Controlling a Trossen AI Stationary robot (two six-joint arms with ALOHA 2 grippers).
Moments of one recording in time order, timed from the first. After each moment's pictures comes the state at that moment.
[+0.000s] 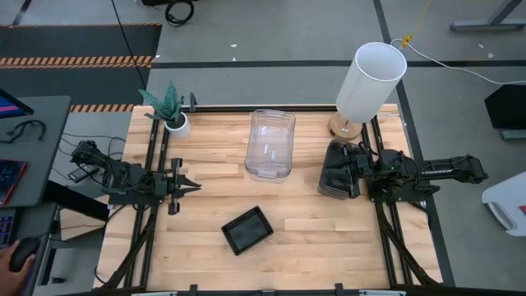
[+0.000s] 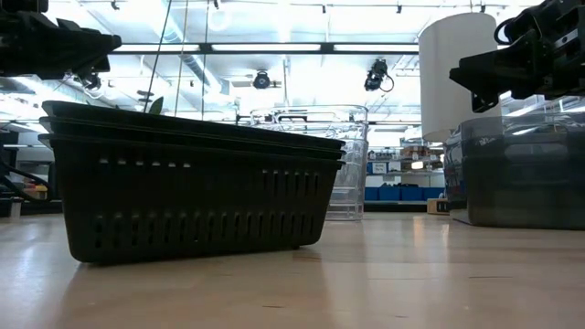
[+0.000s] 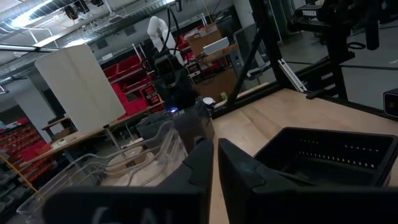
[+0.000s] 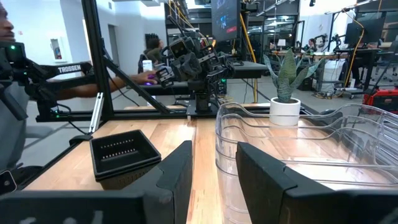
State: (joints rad) left arm -0.47 0.03 0.01 0.12 -0.40 0.43; right arm -0.03 0.20 0.01 0.26 -0.05 0.02
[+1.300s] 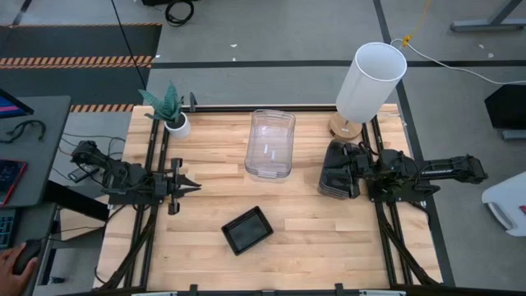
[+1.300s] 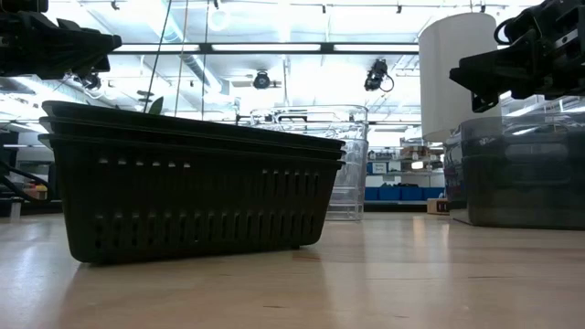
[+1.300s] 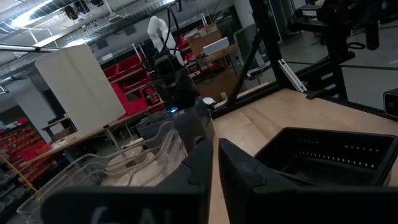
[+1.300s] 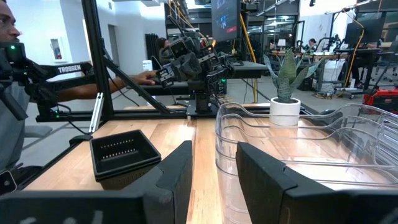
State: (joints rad) left arm -0.47 0.03 0.01 0.12 -0.40 0.43; right arm -0.03 0.20 0.01 0.26 -0.05 0.02
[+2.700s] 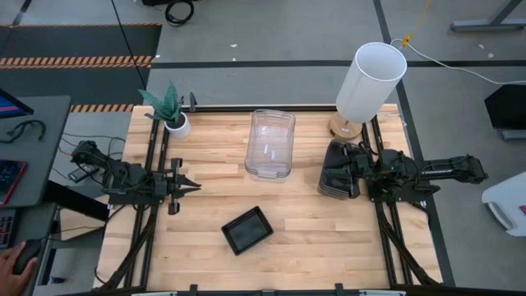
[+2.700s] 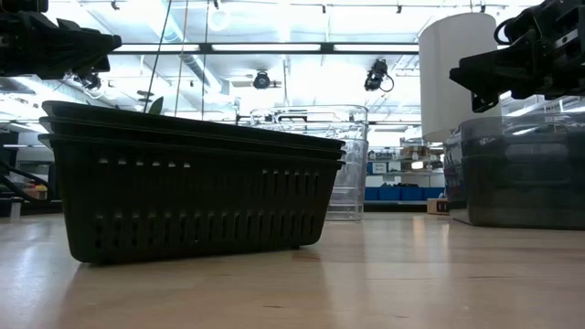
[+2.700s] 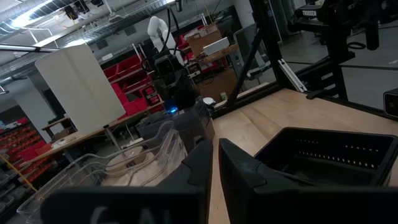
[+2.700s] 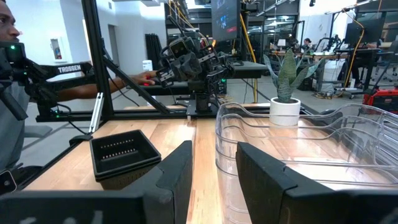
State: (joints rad) left arm -0.47 0.03 0.01 0.12 -0.40 0.43; right arm -0.03 0.20 0.01 0.26 -0.05 0.02
